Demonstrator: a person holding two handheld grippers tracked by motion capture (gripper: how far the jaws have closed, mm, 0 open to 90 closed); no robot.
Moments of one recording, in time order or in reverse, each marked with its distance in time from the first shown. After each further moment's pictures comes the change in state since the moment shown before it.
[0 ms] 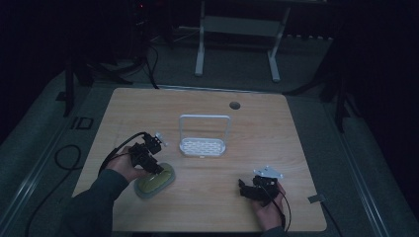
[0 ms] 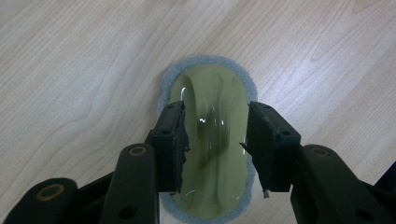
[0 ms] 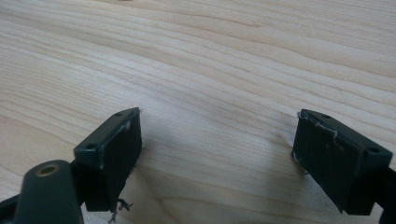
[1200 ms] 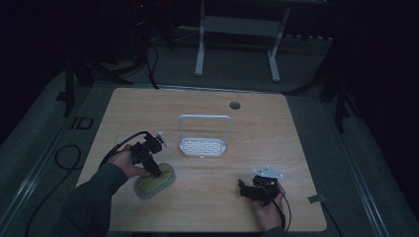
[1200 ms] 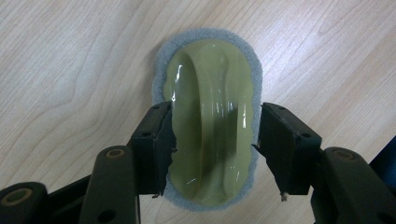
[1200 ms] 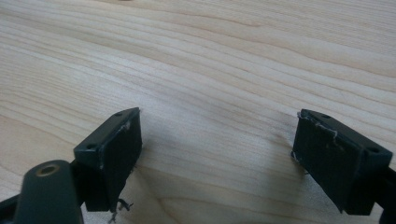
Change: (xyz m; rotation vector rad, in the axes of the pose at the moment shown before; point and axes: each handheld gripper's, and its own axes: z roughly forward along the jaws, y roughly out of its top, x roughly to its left) left arm 0.011 0.006 0.011 0.122 -0.068 0.003; right arm 0.000 0.000 0.000 0.001 0.000 0.001
